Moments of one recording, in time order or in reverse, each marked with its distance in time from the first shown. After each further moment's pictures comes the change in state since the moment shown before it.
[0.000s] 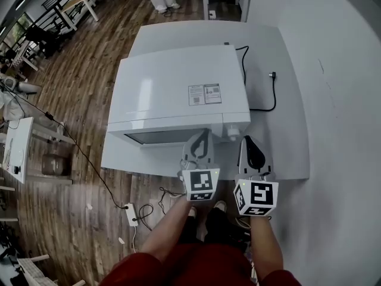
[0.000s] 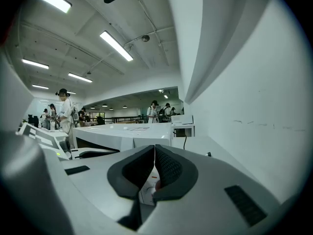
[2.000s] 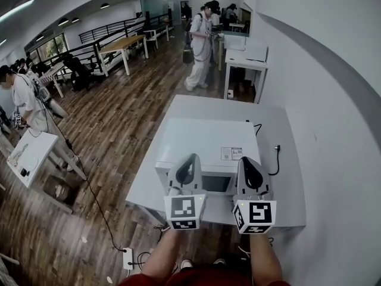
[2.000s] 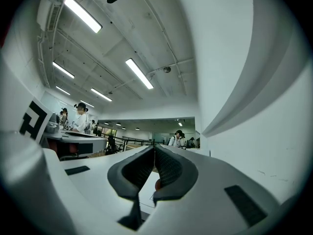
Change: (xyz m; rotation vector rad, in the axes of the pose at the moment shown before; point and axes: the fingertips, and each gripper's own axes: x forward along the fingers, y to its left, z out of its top) left arm -0.131 0.135 0.190 -0.067 -0.272 0.169; right arm -0.023 0.113 0.182 -0.149 -0.333 0.143
